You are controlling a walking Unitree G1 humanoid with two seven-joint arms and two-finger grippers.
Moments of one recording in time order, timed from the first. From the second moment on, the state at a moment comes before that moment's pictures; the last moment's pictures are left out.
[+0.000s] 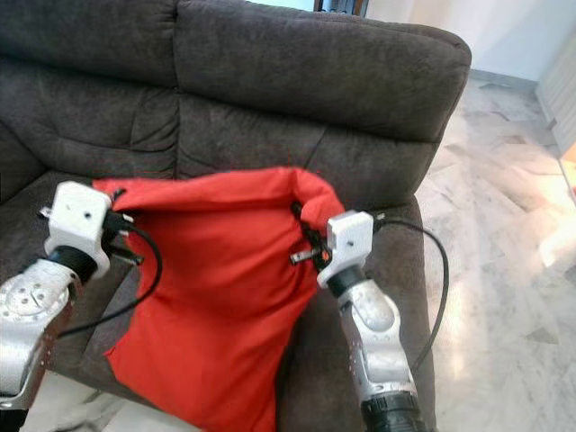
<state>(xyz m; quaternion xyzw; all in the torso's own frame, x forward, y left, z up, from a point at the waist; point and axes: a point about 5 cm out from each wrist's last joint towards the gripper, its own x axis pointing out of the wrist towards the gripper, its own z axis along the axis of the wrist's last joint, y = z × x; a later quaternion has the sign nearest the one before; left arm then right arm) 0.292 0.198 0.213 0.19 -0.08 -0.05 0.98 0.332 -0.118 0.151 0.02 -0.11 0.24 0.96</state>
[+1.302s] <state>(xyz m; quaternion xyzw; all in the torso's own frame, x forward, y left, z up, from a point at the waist) 0.275 0.223 0.102 0.17 0.11 -0.03 0.98 0.324 -0.209 0.074 0.03 0.03 0.00 1.00</state>
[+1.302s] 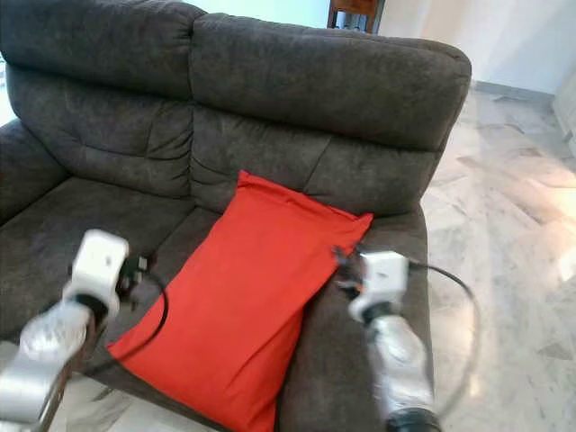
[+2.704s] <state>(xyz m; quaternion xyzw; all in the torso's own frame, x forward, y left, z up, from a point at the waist) 0.159 0.209 -0.090 0.13 0.48 -0.03 0.87 0.161 -0.259 -0.075 0.02 0.40 -0.20 0.89</state>
